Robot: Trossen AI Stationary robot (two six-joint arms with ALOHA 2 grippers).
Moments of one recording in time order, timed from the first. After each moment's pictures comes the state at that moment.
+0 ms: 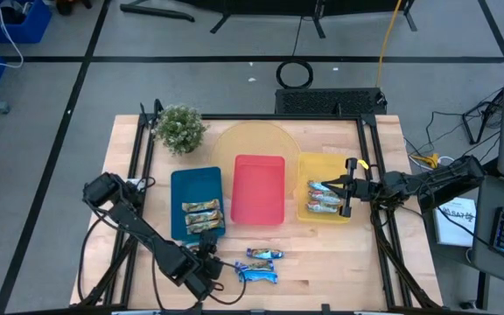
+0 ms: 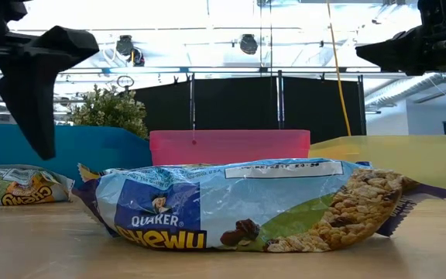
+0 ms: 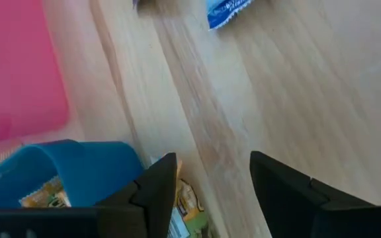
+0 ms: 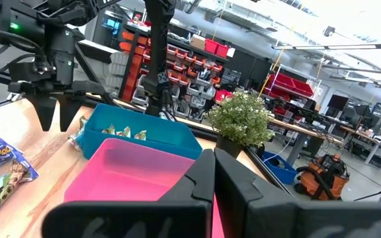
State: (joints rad) left arm -0.75 1.89 1.24 -0.78 -0.40 -0.32; right arm 0.25 0.27 0.02 0.36 0.36 -0.36
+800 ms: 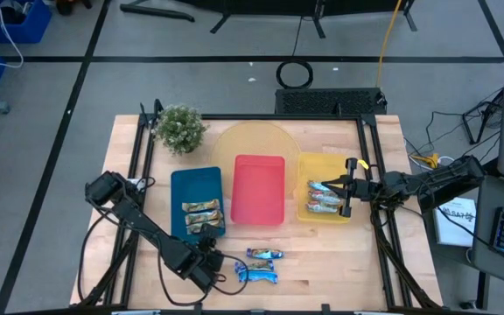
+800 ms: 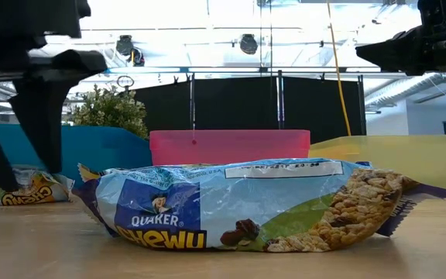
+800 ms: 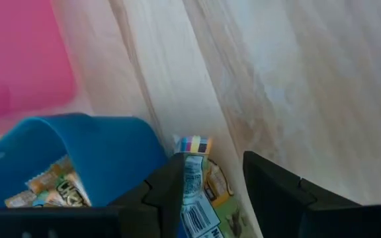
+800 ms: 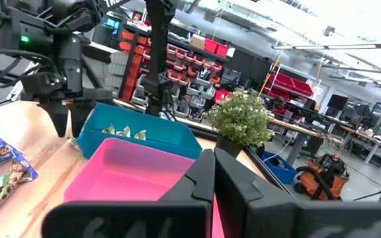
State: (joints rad) left arm -0.69 1.90 1.21 -0.81 -0.39 -0.29; right arm 0.25 0.27 0.02 0.36 0.36 -0.36
